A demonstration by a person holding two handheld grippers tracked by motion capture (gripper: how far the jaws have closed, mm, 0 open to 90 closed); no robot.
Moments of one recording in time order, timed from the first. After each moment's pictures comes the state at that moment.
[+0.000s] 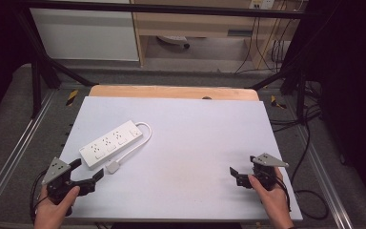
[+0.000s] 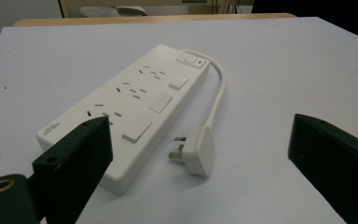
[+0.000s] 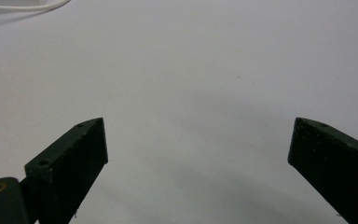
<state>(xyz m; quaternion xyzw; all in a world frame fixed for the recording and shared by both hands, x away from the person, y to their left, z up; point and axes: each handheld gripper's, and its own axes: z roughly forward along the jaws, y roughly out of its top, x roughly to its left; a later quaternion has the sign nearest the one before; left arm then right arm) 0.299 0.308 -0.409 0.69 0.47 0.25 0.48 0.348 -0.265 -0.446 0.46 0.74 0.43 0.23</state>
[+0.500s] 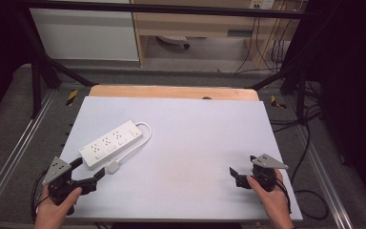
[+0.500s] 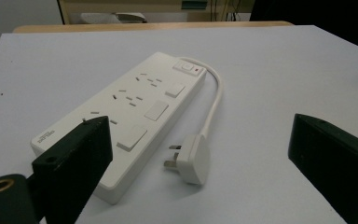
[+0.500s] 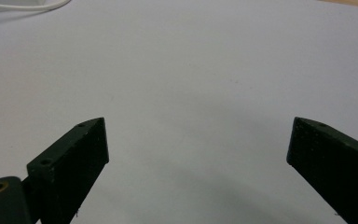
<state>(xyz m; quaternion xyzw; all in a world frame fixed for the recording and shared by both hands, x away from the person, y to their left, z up) 0.299 0.304 -0.406 0.69 0.47 0.25 0.50 0.342 -0.261 -0.443 0.45 0.74 0.43 0.24</state>
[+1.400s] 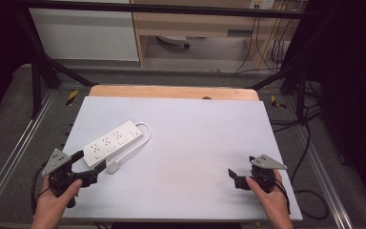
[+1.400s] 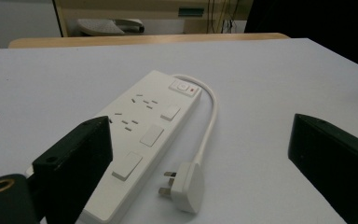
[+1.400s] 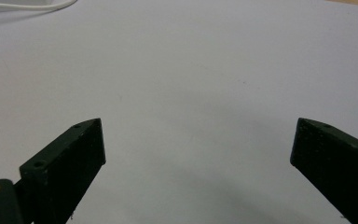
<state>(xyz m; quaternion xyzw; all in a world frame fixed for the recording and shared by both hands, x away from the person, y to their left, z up) 0.313 0.301 -0.389 0.68 0.47 0.25 0.50 0.340 -0.258 -0.441 0.45 0.75 0.43 0.24</state>
